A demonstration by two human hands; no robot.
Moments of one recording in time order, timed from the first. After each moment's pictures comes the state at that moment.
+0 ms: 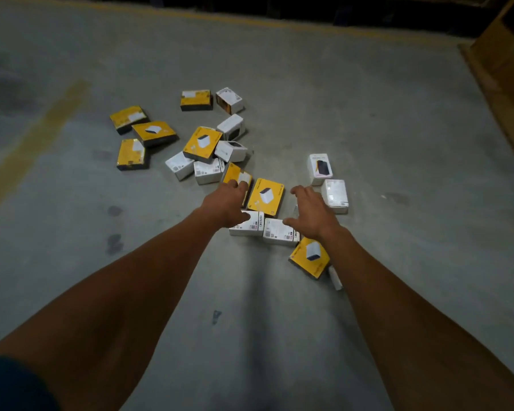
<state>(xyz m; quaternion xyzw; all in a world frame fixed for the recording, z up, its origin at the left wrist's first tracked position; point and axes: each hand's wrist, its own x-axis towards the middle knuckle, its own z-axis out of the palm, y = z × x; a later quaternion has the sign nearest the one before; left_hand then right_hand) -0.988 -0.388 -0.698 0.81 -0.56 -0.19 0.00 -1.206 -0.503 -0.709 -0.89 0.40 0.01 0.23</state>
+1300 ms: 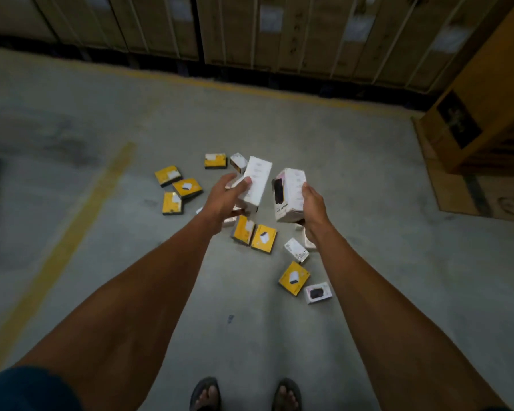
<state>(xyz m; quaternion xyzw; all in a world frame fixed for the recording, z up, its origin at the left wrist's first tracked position) -0.994 -0.339 -0.236 0.68 -0.15 -0.46 0.56 -1.174 -0.458 -0.247 -0.47 0.53 -0.26 0.65</state>
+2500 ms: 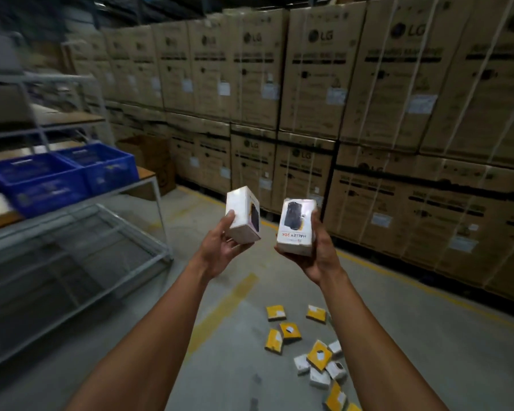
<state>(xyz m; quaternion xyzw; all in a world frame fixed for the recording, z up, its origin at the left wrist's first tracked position) -0.754 0.024 0.272 0.48 -0.12 -0.29 0.82 -0.879 -0.180 0.270 -0.46 0.12 -0.17 0.86</state>
